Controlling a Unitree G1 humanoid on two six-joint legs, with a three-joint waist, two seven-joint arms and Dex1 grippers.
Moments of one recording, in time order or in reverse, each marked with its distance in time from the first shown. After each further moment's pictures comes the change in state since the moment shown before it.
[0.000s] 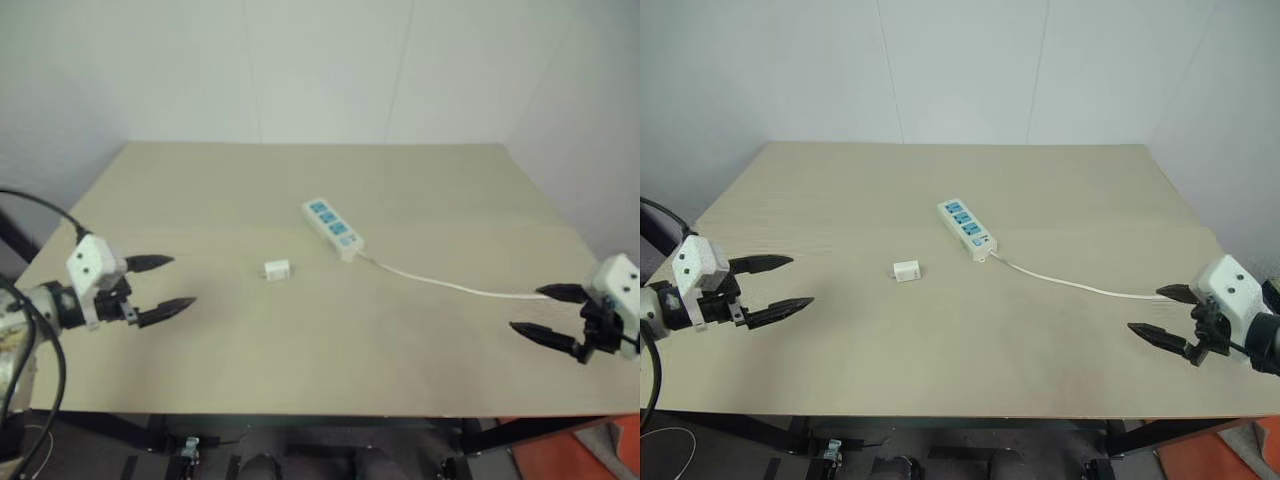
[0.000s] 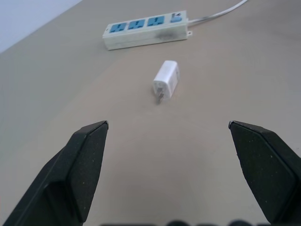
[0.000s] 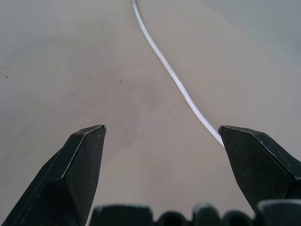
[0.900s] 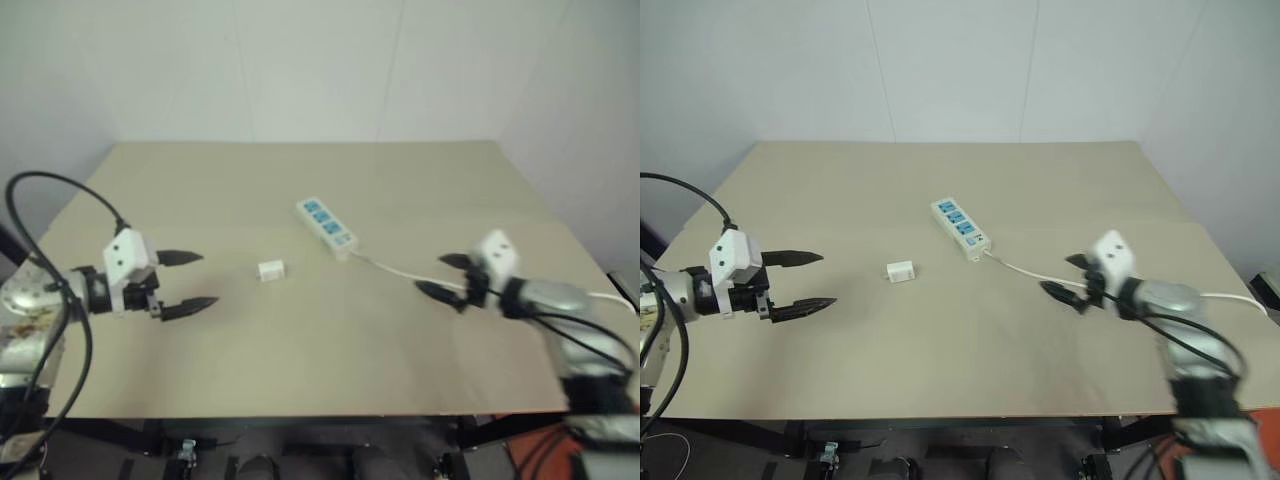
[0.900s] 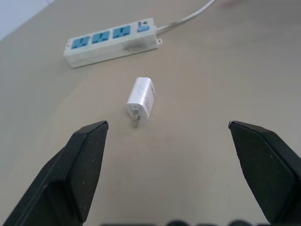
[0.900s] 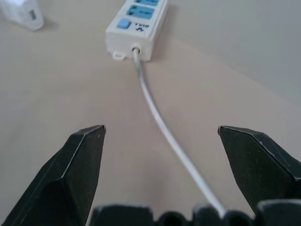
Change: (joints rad) left arm -0.135 0.010 -0.170 0.067 0.032 -0.050 -0.035; right arm -0.595 0.435 0.478 0.435 -0.182 -0.148 -0.222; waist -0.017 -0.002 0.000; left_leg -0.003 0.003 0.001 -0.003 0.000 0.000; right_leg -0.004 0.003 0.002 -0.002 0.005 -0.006
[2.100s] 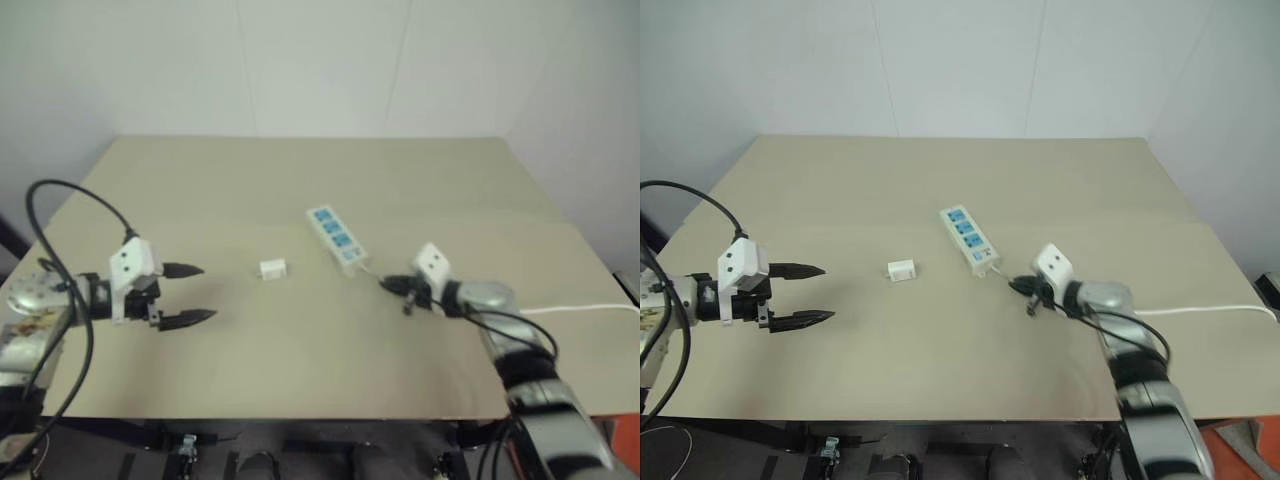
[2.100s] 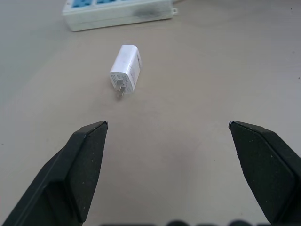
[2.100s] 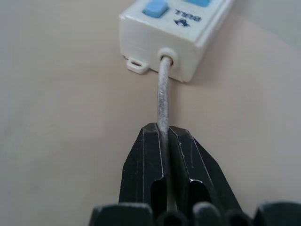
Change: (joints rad) left arm 0.001 0.037 -0.053 0.042 0.010 0.020 -0.029; right arm 0.058 0.087 0.055 0.019 -0.091 -0.130 0.090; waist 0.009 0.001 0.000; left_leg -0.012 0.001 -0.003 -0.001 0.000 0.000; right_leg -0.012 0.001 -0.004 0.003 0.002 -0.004
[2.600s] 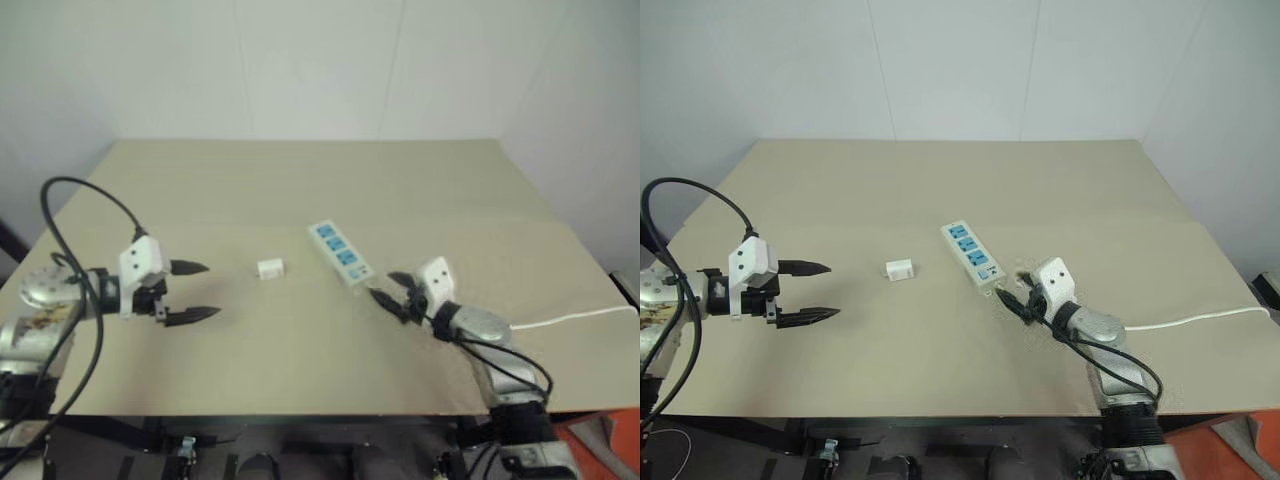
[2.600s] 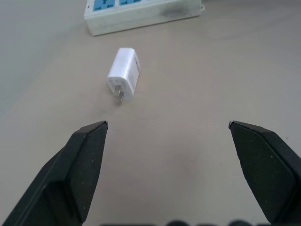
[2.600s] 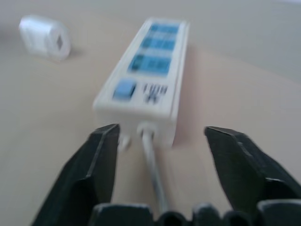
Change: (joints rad) left arm -0.066 -0.020 -0.051 0.085 0.060 -0.074 -0.014; right arm 0.127 0.211 -0.049 -0.284 0.045 0.116 -0.357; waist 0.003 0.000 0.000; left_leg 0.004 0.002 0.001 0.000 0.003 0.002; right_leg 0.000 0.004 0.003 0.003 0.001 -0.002
